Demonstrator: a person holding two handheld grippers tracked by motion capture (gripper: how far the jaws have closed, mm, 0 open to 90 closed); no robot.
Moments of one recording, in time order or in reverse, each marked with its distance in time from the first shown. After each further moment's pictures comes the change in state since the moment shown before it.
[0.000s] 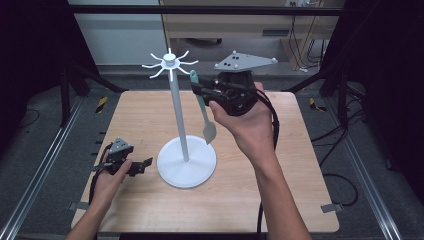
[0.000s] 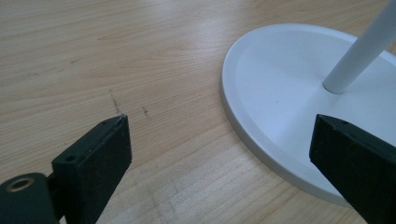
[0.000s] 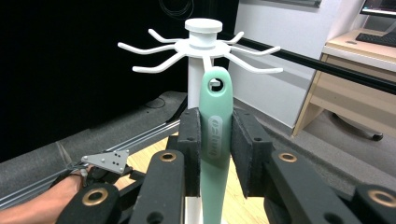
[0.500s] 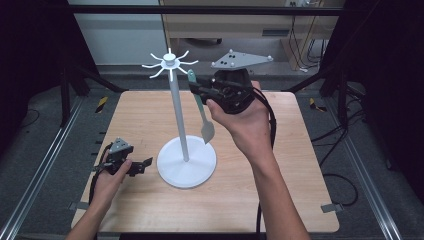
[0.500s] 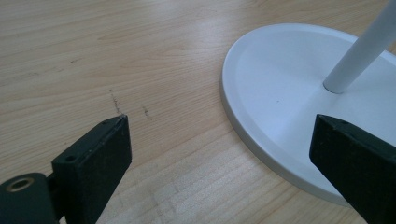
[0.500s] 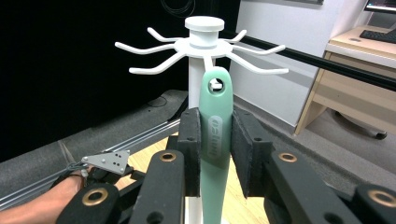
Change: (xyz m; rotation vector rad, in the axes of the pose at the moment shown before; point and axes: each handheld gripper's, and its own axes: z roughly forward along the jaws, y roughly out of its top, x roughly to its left) left arm 0.000 0.000 0.000 0.000 0.000 -0.002; right arm 0.000 0.001 0.007 0.012 0.007 0.007
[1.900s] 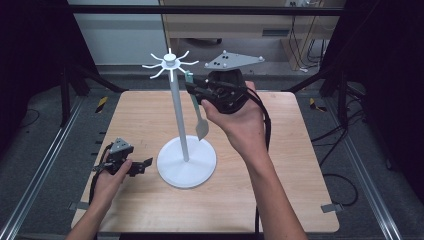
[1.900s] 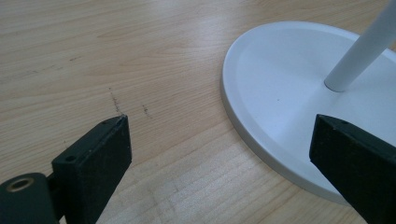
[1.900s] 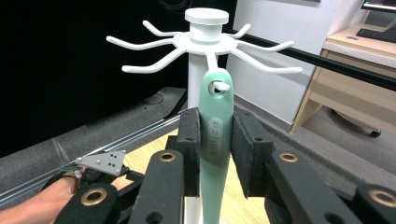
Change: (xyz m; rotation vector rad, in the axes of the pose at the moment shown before) left arm 0.000 0.000 0.001 0.010 -0.001 0.002; right arm 0.003 -0.001 0.010 0.012 -0.019 -0.009
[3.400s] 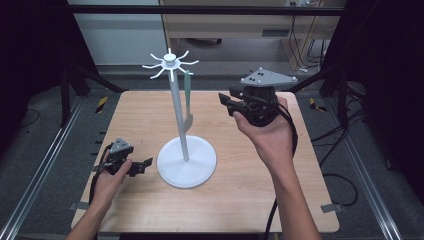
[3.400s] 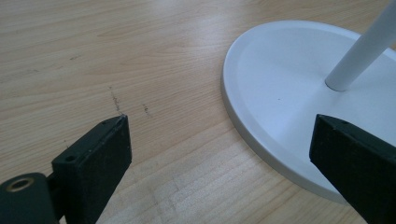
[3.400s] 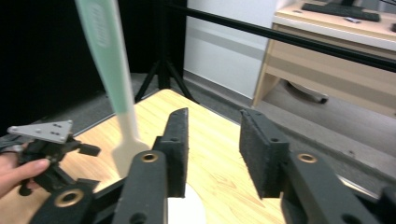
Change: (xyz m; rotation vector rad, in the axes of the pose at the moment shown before) left arm 0.000 0.000 0.000 0.002 0.003 0.002; right arm -0.036 -0.048 -0.035 0.057 -0.177 0.053
